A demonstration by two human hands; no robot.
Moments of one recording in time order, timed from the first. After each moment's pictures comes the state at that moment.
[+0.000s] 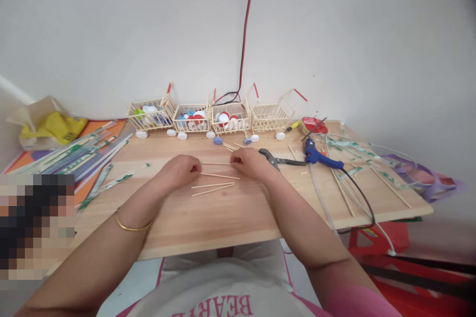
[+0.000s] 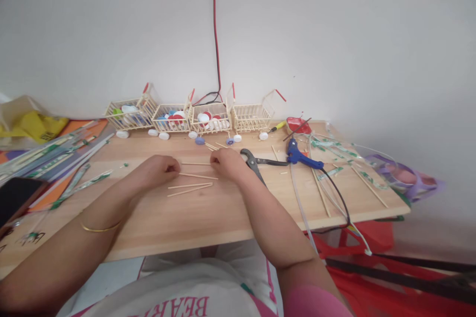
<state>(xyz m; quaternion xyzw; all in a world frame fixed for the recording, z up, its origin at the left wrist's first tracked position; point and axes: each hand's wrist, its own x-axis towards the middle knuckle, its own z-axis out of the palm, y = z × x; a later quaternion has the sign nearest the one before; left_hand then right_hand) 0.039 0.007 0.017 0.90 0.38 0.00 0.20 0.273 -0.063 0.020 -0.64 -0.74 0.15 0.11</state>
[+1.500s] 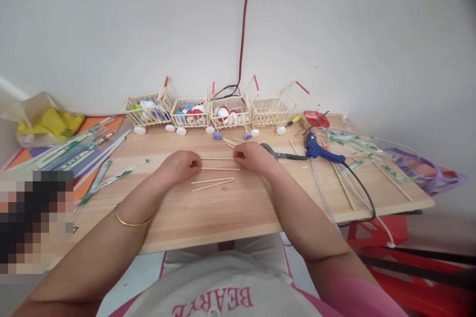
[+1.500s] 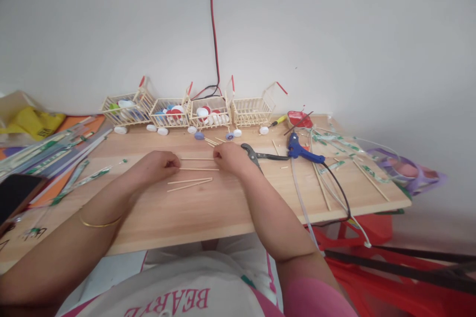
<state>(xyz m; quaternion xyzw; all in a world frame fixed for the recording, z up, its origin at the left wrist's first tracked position) 0.041 0.003 0.022 0.90 0.38 0.01 0.21 0.281 -0.063 0.018 -0.66 -0.73 0.15 0.09</state>
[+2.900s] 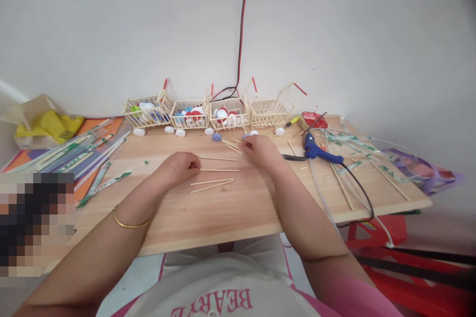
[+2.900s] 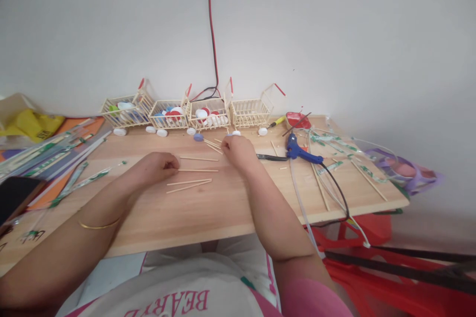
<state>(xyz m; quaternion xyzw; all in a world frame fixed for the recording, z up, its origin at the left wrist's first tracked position) 0.038 0.005 0.018 0.90 0.38 0.02 0.22 0.298 -0.061 0.028 -0.72 -0.68 0.09 0.12</state>
